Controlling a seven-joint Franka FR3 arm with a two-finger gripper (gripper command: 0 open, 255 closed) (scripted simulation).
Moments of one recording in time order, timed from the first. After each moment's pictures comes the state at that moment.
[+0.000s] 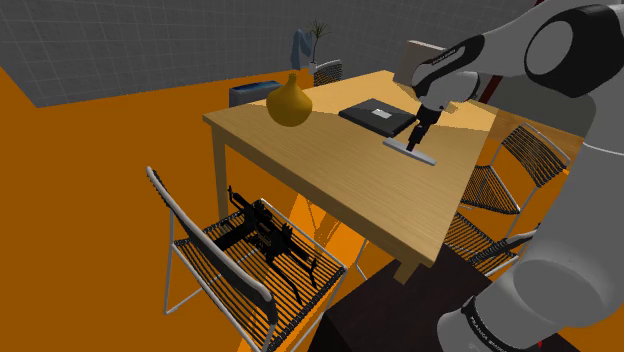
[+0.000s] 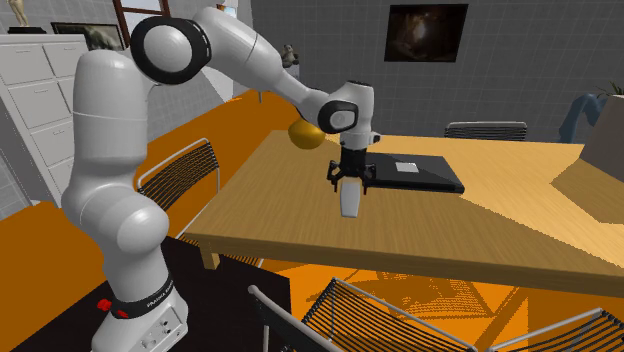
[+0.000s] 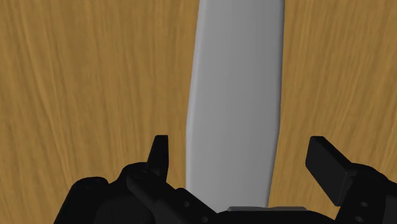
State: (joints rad) arm -0.14 0.30 -0.53 -1.94 0.19 2.18 -1.01
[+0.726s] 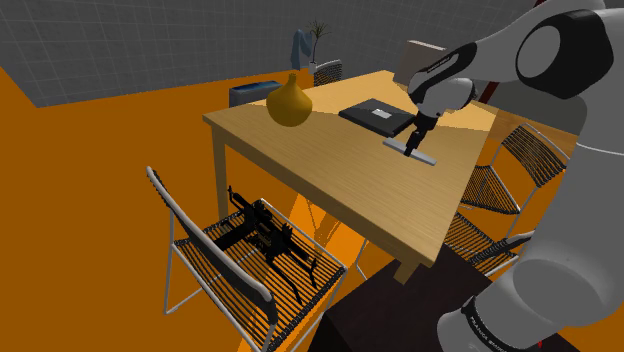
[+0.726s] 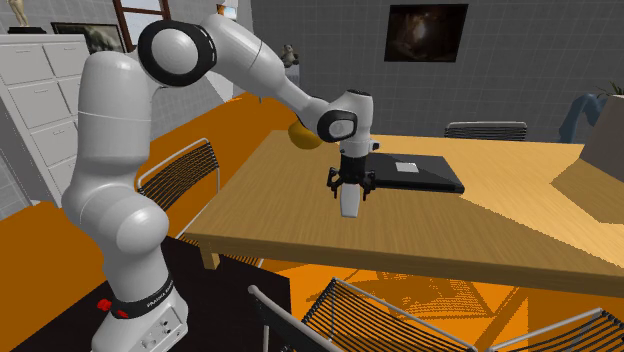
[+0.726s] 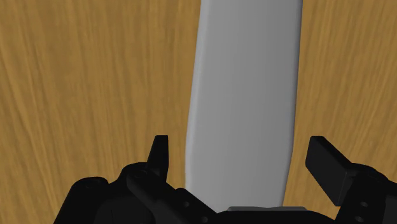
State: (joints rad) arm -0.15 0.33 -0.52 -1.96 0.22 2.23 -1.03
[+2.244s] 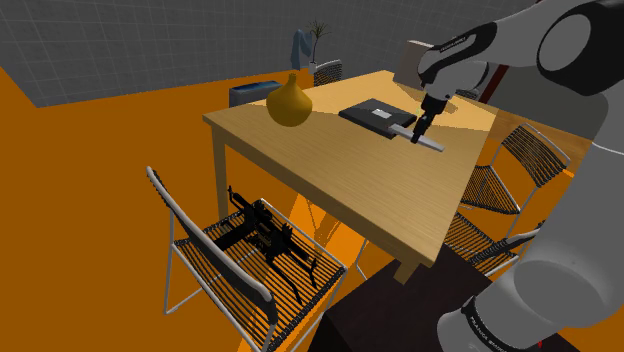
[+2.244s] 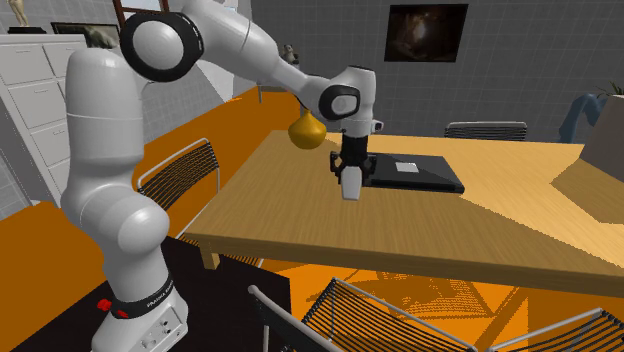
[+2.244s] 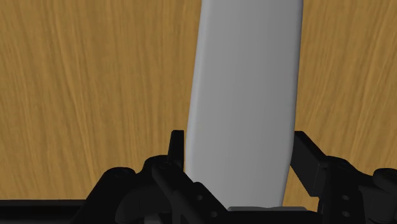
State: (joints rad) arm -0.13 0.25 -0.54 -1.89 0.16 2.10 -0.99
